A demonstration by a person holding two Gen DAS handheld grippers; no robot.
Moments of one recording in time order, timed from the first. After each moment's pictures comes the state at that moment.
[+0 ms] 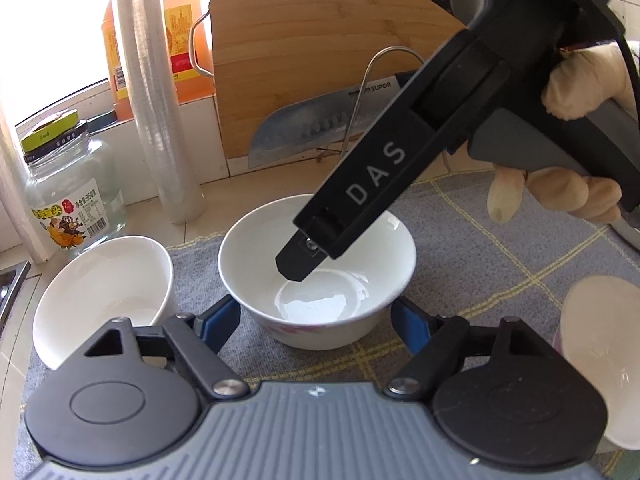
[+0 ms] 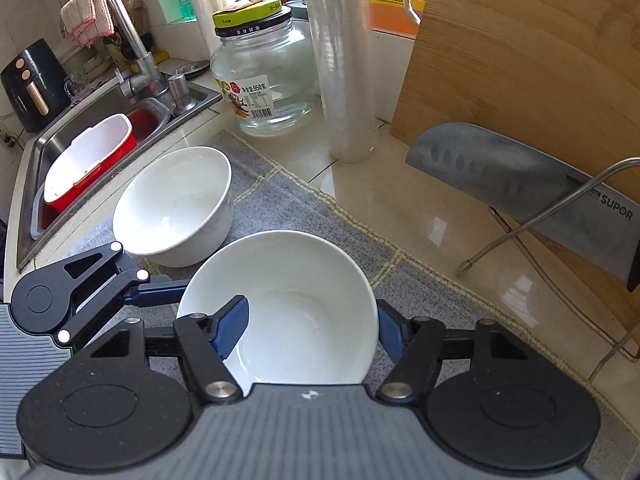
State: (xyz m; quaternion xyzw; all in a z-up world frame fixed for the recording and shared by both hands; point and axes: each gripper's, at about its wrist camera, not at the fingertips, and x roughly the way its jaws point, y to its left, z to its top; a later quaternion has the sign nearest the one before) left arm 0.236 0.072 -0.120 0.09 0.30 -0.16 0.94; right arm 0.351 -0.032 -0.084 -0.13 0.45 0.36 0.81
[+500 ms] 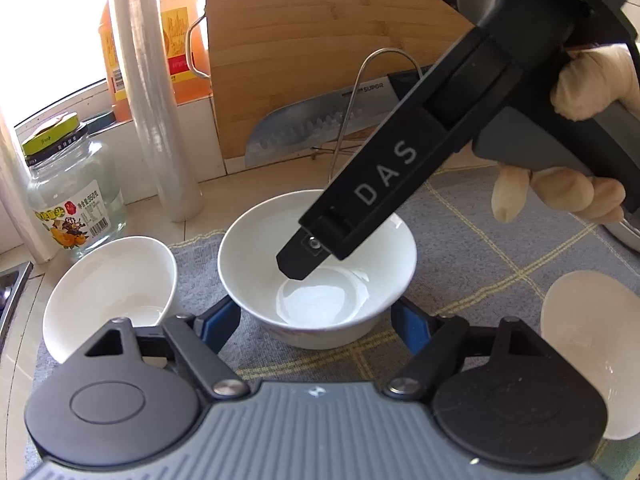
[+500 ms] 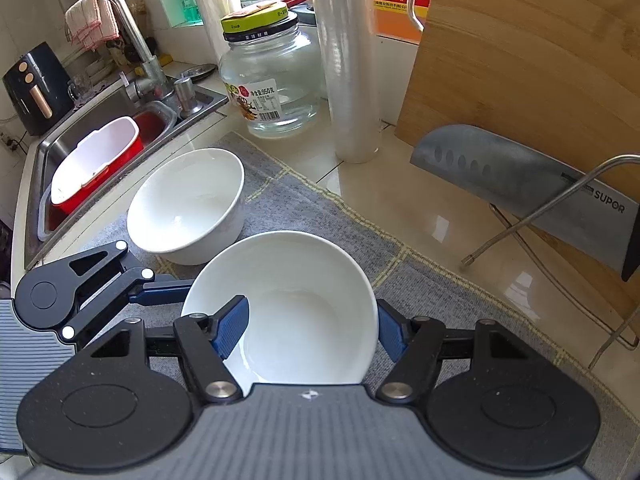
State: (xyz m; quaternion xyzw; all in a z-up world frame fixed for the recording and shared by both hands) left arm 0.227 0.071 -0.112 0.10 0.31 -0.16 0.93; right arm 0.339 -0.034 -0.073 -0.12 0.45 0.36 0.81
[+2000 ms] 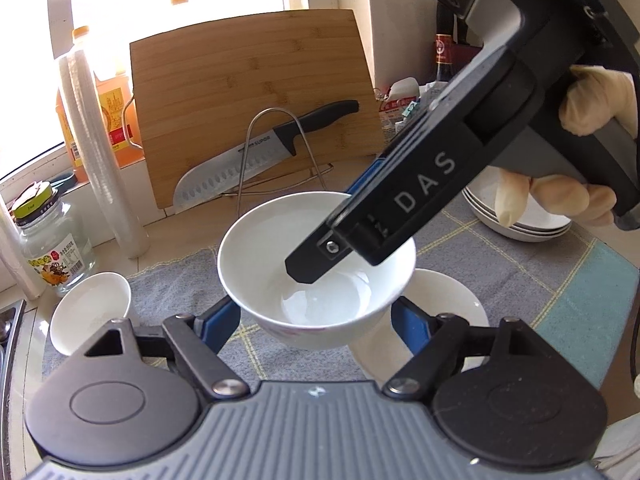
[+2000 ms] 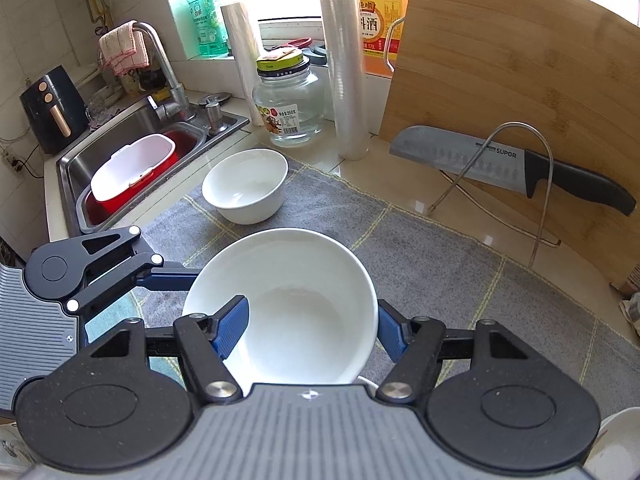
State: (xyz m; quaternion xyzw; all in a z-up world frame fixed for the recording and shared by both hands) left arm 0.129 0.029 -0.067 0.13 0.28 -0.24 0.92; right arm 0.215 -0.106 -0.015 -0.10 0.42 0.33 0.84
